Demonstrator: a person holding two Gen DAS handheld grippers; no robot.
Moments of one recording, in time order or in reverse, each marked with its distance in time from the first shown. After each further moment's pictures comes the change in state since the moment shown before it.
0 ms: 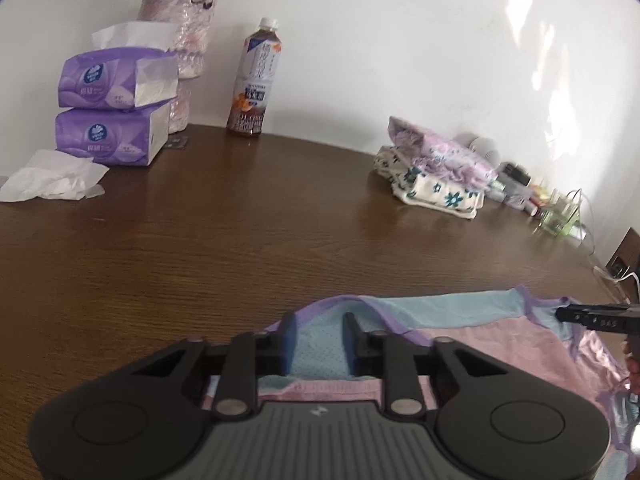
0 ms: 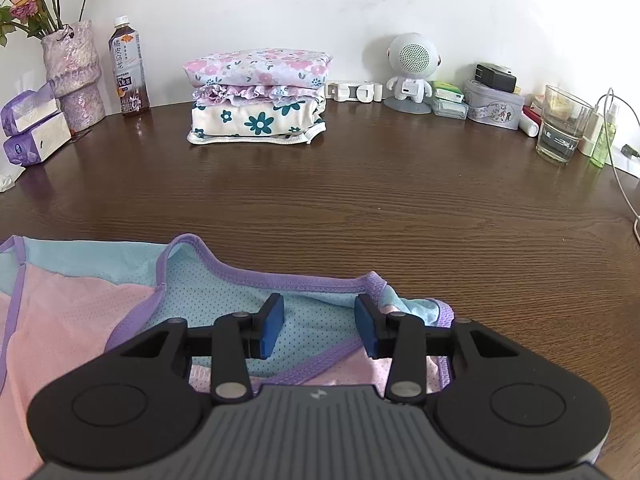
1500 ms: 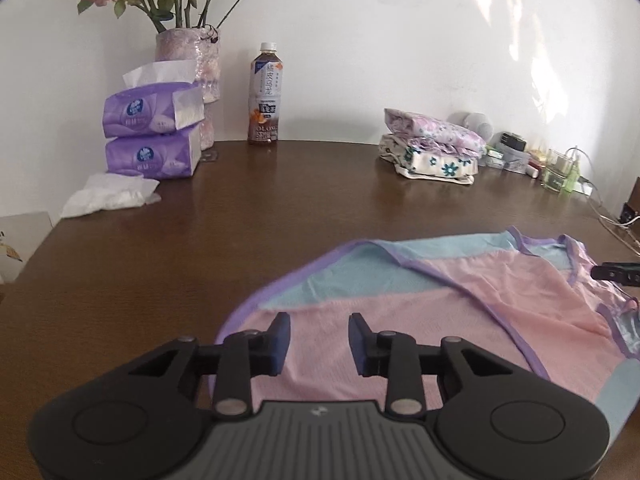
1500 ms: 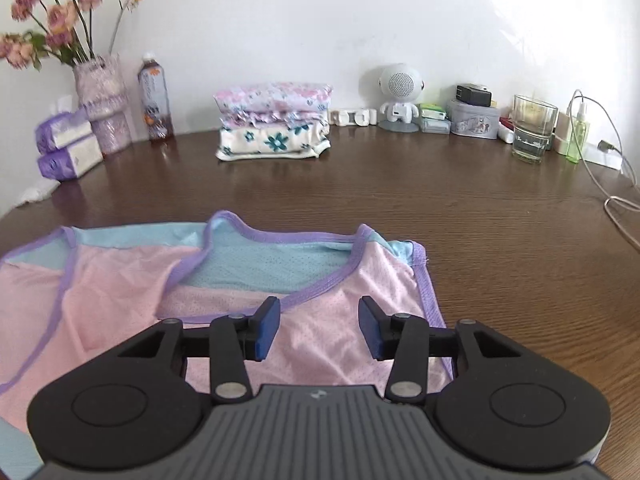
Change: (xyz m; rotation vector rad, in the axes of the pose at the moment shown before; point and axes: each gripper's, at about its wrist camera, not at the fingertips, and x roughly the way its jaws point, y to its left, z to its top) left arm -0.076 -0.008 -0.039 0.136 -0.038 0.103; right arm -0.069 0.003 -0.053 0.032 -0.107 0.012
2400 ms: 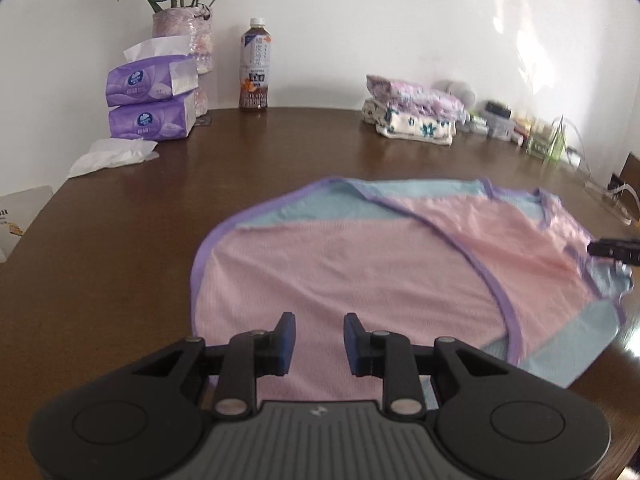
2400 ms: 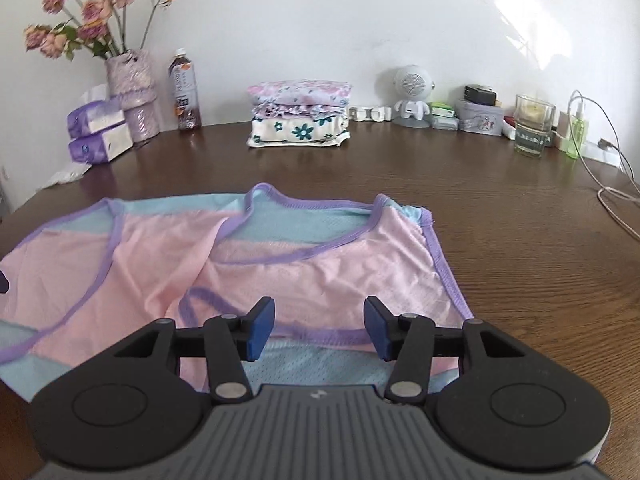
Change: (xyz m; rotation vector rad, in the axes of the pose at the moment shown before) left arm -0.045 -0.021 -0.053 0.022 0.085 0.002; right arm -0.054 0.017 -0.036 -0.030 -0.013 0.051
